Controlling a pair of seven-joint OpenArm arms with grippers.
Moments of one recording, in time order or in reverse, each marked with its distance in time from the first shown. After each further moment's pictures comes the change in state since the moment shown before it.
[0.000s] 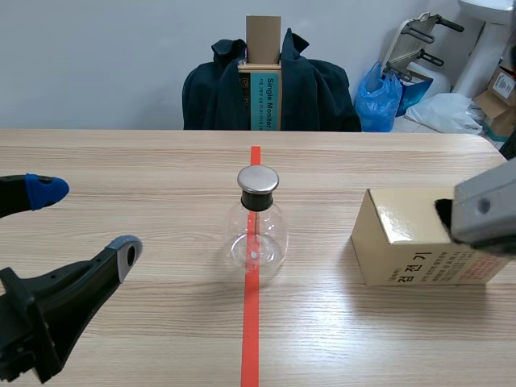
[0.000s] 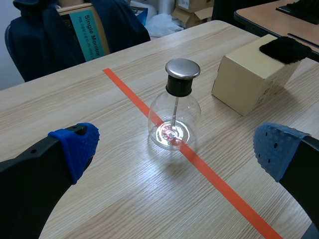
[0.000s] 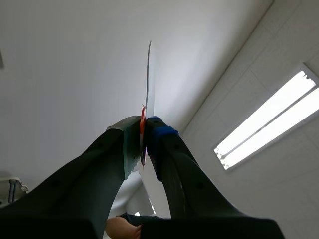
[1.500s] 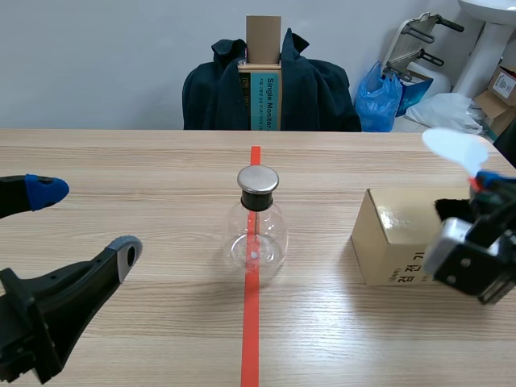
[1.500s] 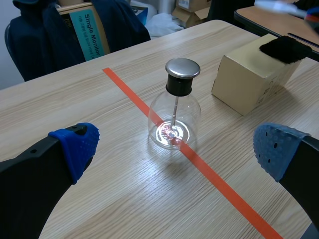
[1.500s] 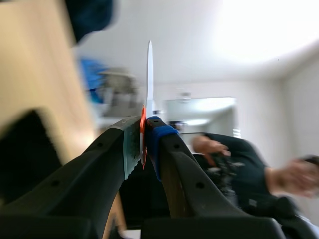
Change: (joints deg) left arm 0.0 0.0 0.0 0.0 0.0 0.0 0.0; right arm 5.6 -0.1 -0.5 -16.0 -4.3 17.4 -17.7
